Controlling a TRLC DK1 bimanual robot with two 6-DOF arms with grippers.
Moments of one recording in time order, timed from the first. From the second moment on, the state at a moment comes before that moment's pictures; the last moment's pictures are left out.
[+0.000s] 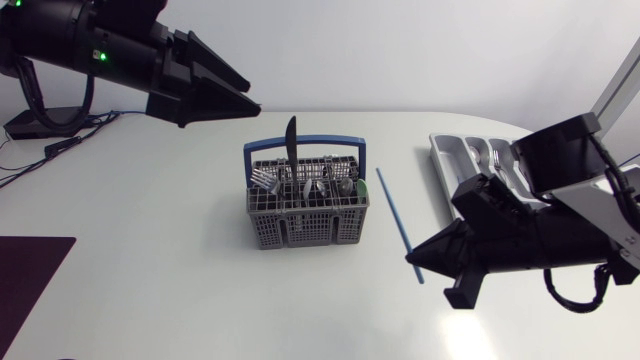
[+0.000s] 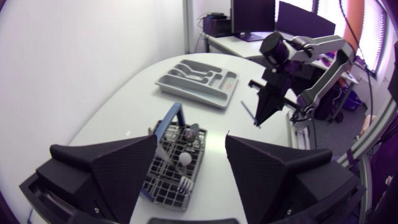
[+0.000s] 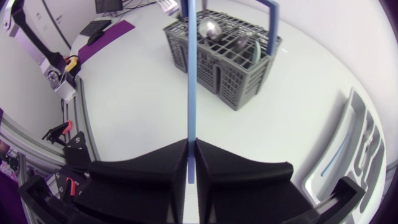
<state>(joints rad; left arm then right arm) -0.26 1.46 1.50 -0.85 0.73 0.68 0.32 1.06 0.69 -0.60 -0.46 -0.37</state>
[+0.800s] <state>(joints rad) -0.23 1.35 1.19 -0.77 0.53 0.57 -0.18 1.69 1.02 -0.39 -0.27 -0.31</state>
